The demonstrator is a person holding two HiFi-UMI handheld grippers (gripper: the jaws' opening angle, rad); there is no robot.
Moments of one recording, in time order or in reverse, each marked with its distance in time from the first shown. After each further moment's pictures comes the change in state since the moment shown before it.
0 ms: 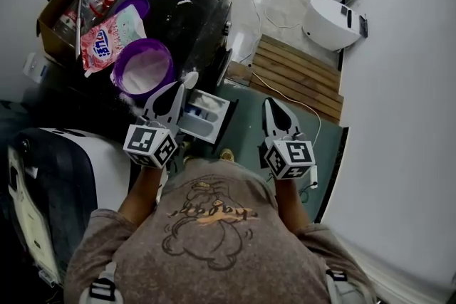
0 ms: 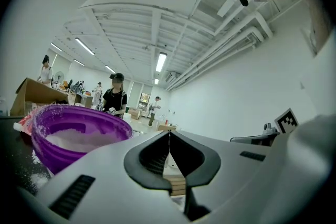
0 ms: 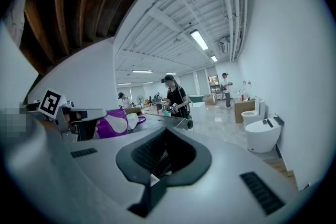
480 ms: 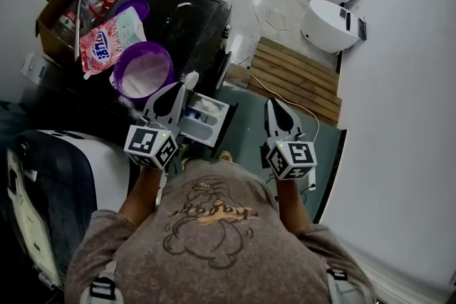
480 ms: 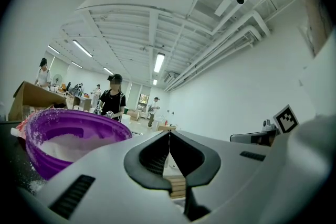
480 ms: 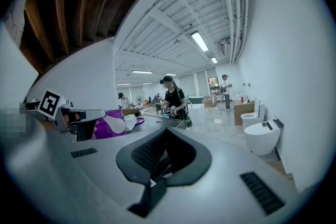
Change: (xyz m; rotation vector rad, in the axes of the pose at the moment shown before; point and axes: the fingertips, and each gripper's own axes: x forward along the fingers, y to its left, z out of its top) left arm 0.007 0.003 0.004 0.028 -0.010 -0.008; right arm 0.006 -0.006 0.010 -0.016 -0.013 -0.006
